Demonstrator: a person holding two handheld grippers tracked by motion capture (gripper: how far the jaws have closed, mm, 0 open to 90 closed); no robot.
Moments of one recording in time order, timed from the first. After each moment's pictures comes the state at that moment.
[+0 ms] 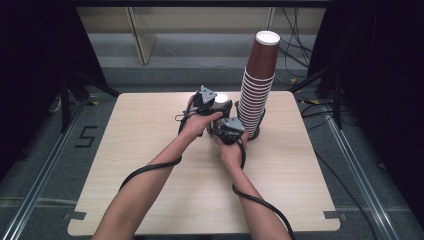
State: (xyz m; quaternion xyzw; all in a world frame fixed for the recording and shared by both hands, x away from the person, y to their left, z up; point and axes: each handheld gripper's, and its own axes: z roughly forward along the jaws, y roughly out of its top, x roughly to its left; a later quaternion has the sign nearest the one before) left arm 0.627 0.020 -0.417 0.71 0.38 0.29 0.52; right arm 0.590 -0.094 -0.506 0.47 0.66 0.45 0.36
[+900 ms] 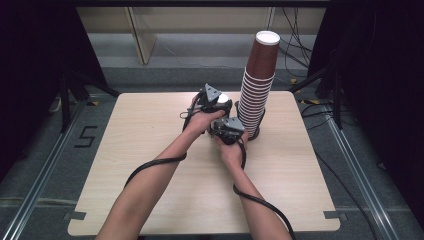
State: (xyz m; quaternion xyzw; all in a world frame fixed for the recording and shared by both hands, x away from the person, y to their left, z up) left arm 0.637 0.008 -0.419 0.71 0.38 0.30 0.51; right arm 0.589 -0.094 -0.506 0.48 0.67 0.45 0.35
